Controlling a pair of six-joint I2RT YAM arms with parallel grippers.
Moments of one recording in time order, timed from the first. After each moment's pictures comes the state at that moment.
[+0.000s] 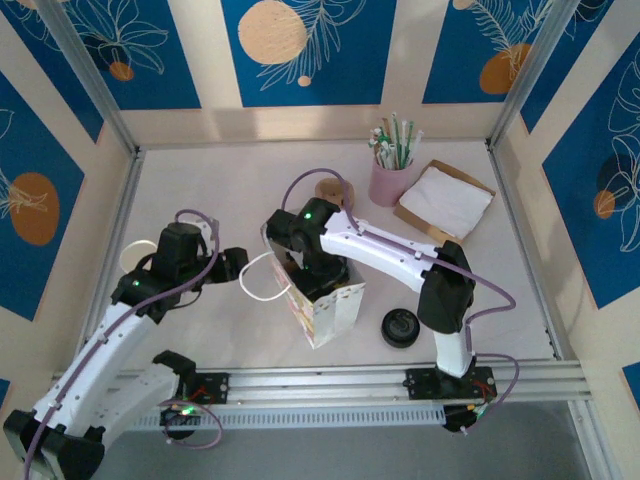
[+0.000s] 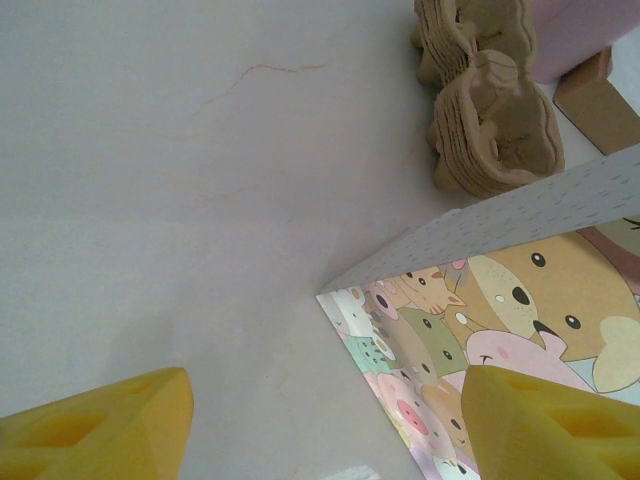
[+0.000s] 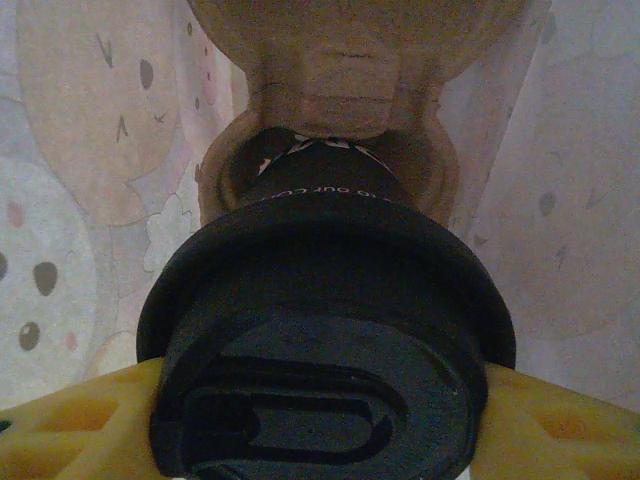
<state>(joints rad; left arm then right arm) -0.40 0.83 0.83 -0.76 0.11 -0.50 1.01 1.92 1.80 -1.55 -0.10 0.40</state>
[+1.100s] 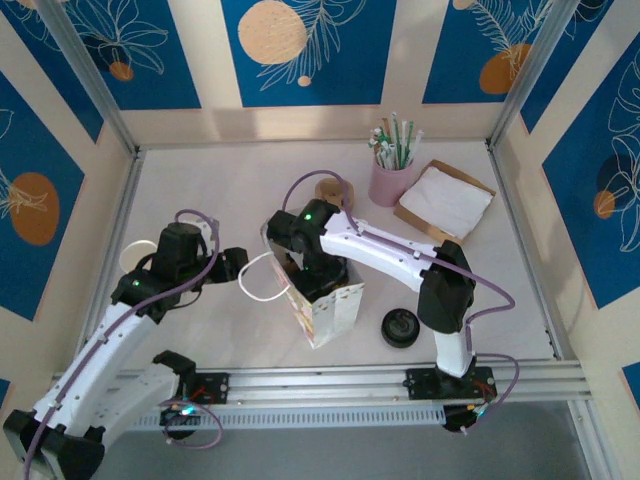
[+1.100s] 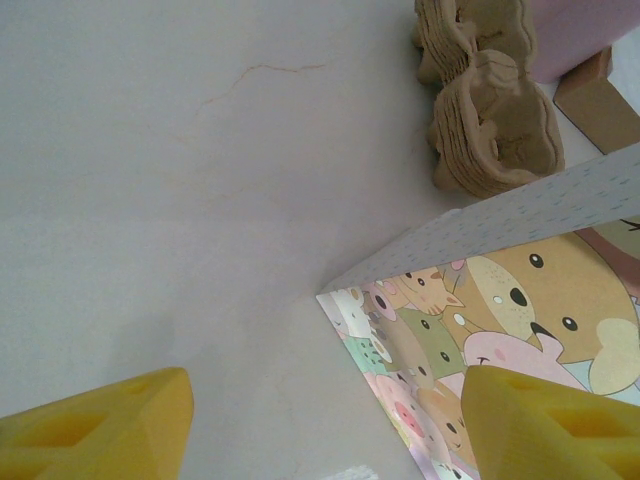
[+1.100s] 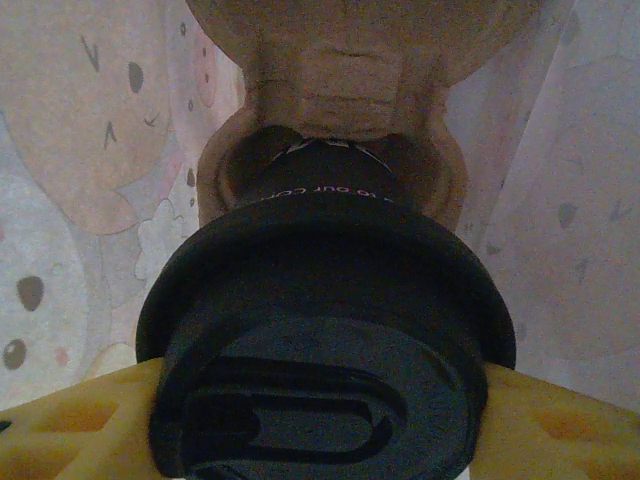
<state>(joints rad) -0.40 0.83 0.83 -0.76 0.11 -0.50 1.00 1.92 1.77 -1.52 -0.12 0.40</state>
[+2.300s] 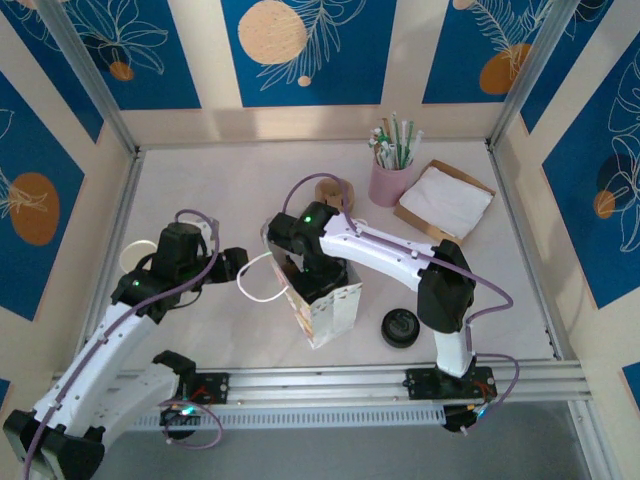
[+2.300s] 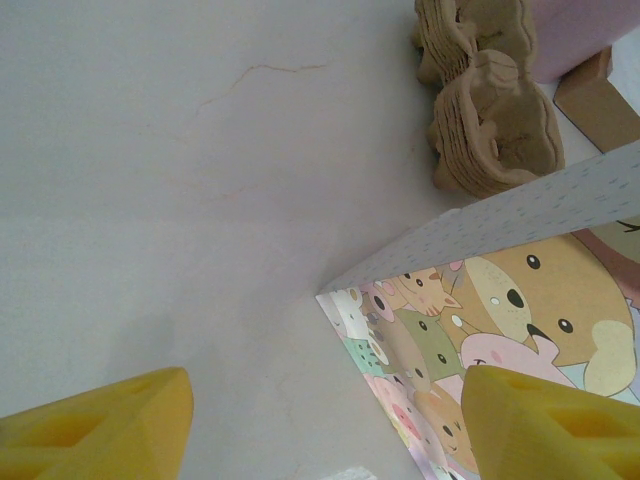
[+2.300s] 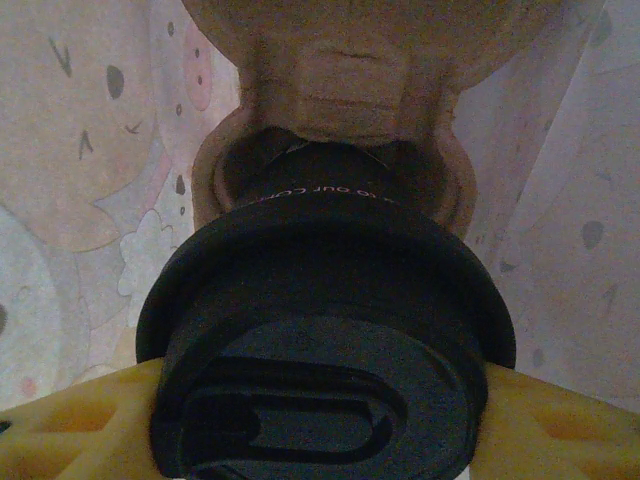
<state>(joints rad) -0.40 0.83 0.83 -0.76 0.11 -0.50 0.99 1.92 1.73 -1.49 -0.13 0.39</state>
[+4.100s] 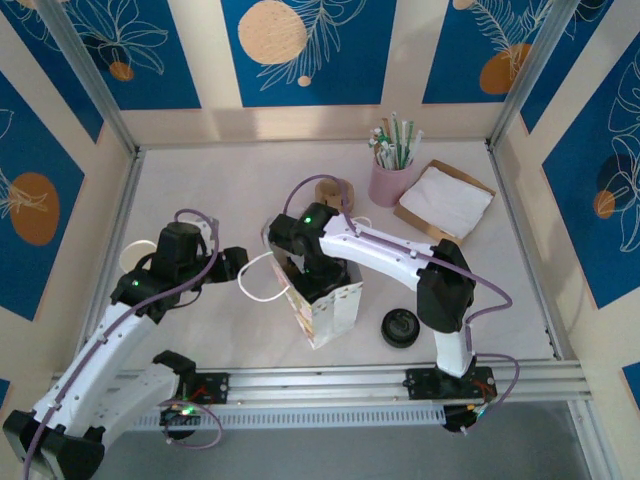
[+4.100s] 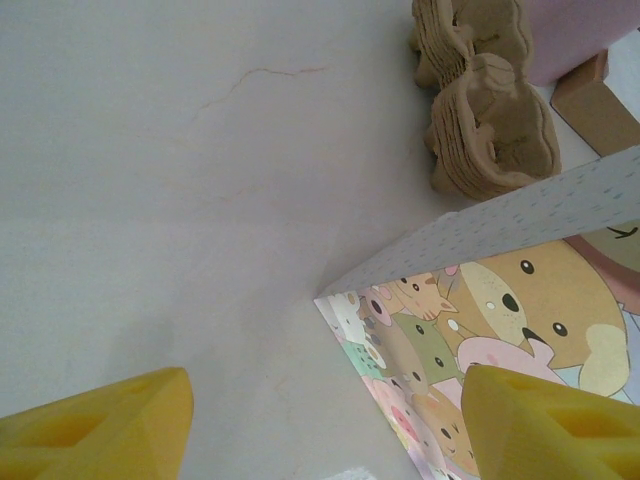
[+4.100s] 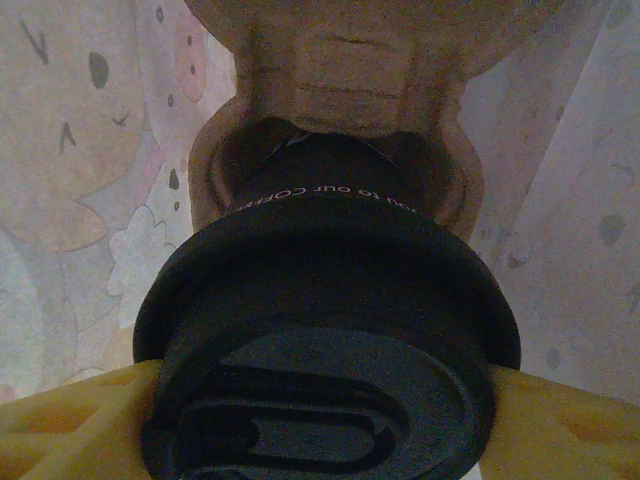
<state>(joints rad) -0.40 0.83 0.83 -0.76 0.11 -0.50 1.00 1.92 1.72 -1.49 -0.15 0.39</state>
